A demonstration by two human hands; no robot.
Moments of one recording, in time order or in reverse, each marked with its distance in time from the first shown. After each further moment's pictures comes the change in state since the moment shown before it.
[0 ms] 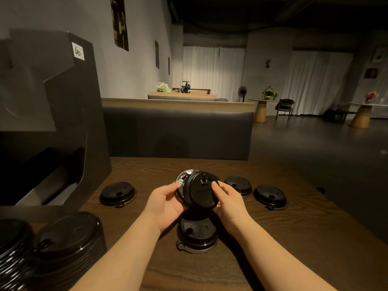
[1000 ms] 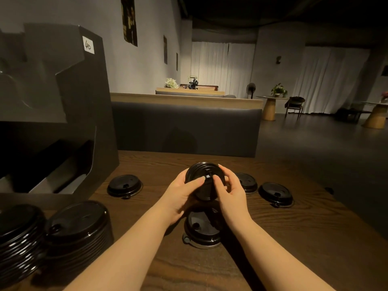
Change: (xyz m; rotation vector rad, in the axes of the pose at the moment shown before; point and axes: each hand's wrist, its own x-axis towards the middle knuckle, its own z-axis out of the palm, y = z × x) left_hand 0.000 -0.009 0.011 0.640 -0.046 0.168; right_hand -0.004 0.004 0.006 -0.321 0.066 -0.320
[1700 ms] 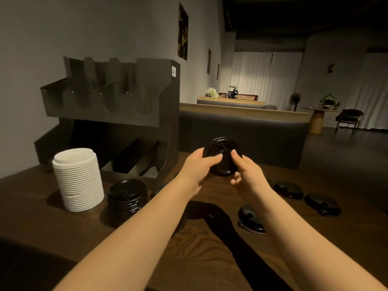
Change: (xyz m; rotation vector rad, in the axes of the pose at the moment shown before) left_hand -0.102 0.102 -0.034 0.172 0.308 0.152; right_hand -0.027 -0.101 0.078 0.457 -0.244 0.345
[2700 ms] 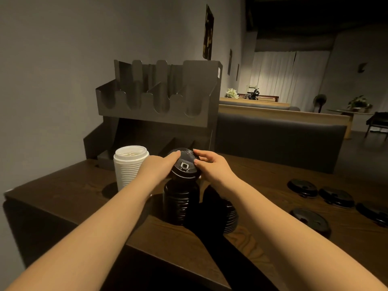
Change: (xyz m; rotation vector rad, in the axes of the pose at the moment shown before) left_hand -0.036 0.015 -0.199 0.414 0.507 -0.208; right_hand -0.011 0.054 0.172 -0.522 -0.292 -0.037
